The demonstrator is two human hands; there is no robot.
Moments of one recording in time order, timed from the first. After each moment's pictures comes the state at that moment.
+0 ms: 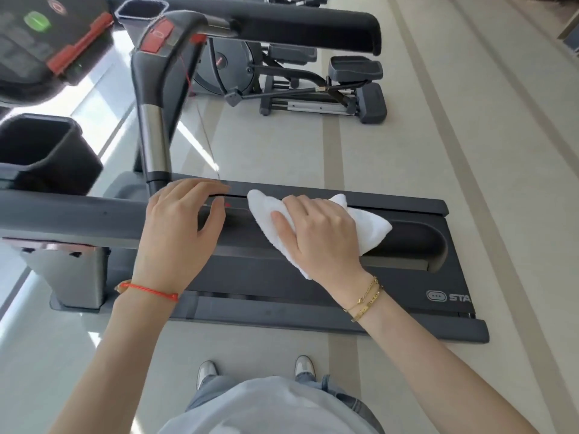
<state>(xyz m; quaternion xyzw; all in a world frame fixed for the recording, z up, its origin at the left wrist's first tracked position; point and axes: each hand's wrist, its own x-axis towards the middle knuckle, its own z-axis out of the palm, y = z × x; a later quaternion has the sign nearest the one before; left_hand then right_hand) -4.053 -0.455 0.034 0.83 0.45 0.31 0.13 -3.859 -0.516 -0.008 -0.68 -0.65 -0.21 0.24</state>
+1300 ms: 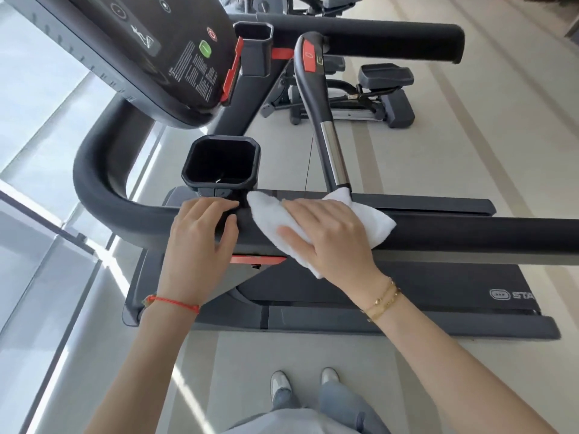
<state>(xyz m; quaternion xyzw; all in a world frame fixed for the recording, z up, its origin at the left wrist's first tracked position) -4.314 -0.325 0.010 0.83 0.45 0.30 0.14 -4.110 -0.392 -0.007 -0.64 -0.70 -0.18 0.27</state>
